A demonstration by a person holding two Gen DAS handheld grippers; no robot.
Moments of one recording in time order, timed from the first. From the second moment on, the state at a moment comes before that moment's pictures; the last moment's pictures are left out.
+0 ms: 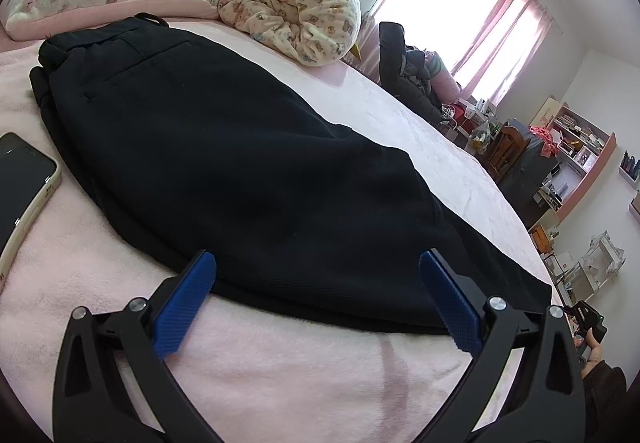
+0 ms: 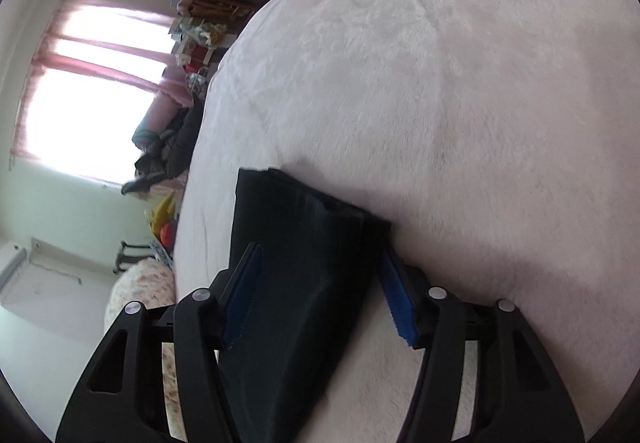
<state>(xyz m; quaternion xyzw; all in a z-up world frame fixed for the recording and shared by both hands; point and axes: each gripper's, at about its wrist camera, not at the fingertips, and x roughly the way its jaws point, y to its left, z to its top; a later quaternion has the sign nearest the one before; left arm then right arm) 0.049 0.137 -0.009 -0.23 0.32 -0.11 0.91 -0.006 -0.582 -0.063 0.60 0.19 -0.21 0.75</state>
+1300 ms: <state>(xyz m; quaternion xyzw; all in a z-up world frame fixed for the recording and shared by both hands) 0.049 0.147 -0.016 -0.25 0.31 -0.12 0.91 0.109 -0.245 0.032 0.33 0.31 0.23 0.86</state>
